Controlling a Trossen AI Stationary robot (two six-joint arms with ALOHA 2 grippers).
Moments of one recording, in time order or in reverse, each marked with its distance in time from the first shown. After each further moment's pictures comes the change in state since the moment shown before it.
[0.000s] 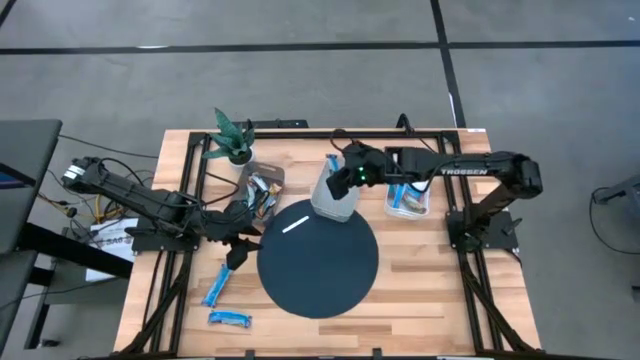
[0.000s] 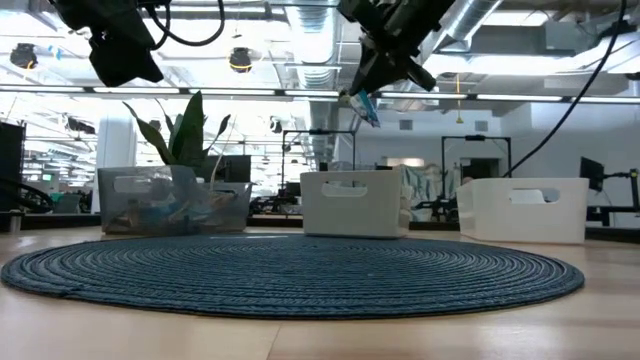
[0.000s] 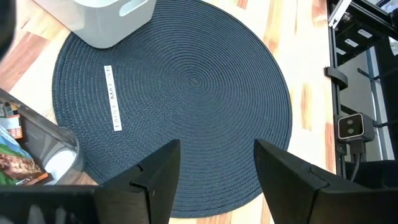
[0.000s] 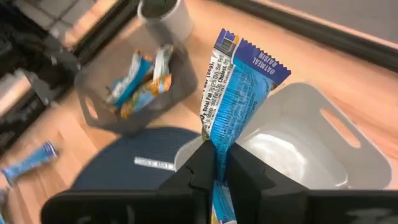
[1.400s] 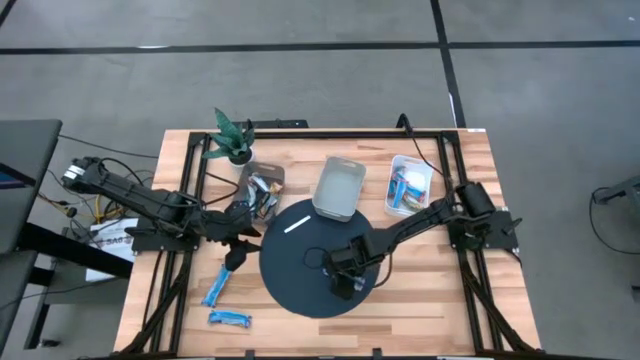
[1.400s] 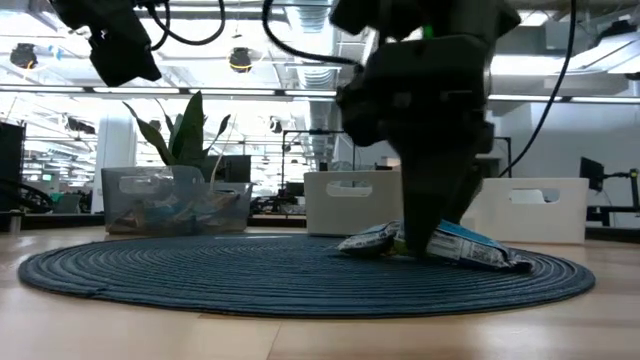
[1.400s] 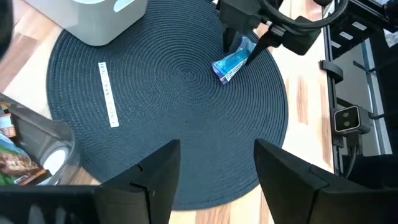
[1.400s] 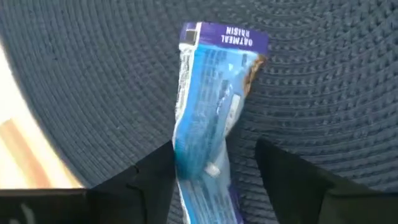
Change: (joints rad) left arm 0.000 0.000 0.000 0.002 0.025 0.028; right arm 0.438 0.445 -0.031 0.006 -0.345 0.086
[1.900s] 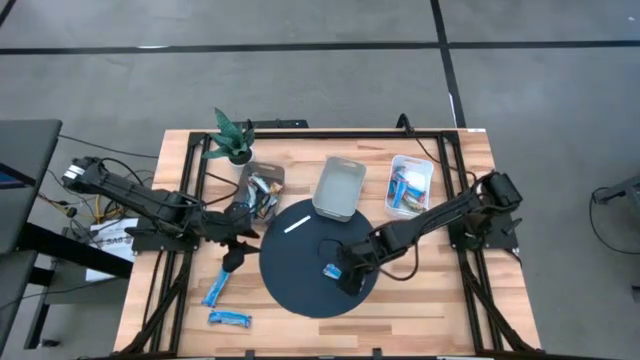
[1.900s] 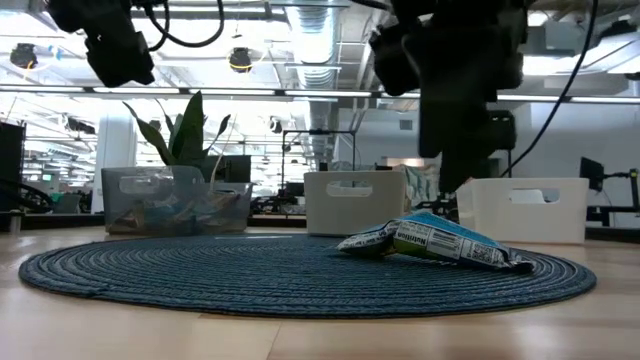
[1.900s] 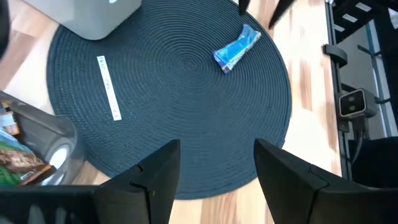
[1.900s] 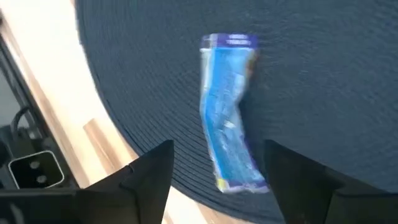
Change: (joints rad) left arm 0.000 0.000 0.000 -0.030 0.019 0.041; right arm 0.022 -0.210 -0.117 0.057 0.012 0.160
